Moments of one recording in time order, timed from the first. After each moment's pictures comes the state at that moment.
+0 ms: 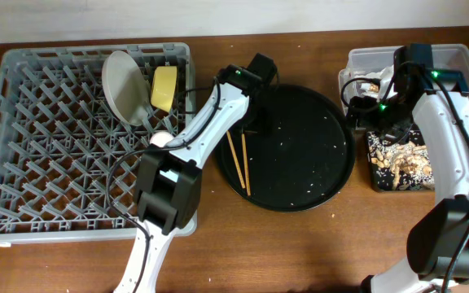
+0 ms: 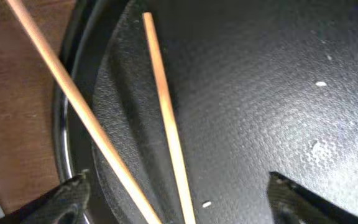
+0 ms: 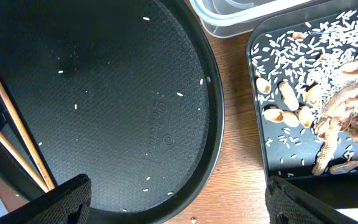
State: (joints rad) left arm -0.57 2.39 2.17 -1.21 -0.03 -0.42; right arm -0.13 1.77 1.58 -1.19 -0.18 0.17
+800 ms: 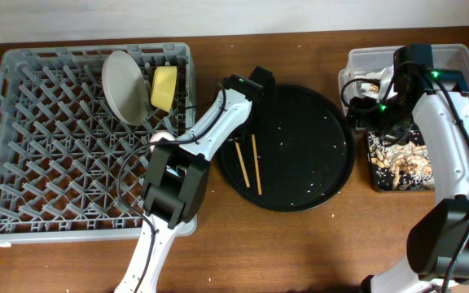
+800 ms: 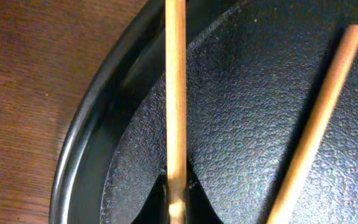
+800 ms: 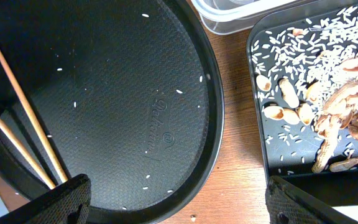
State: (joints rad) left arm -0.56 2.48 2.14 -1.18 -0.15 -0.77; right arm -0.13 1.77 1.58 -1.20 -0.17 0.17
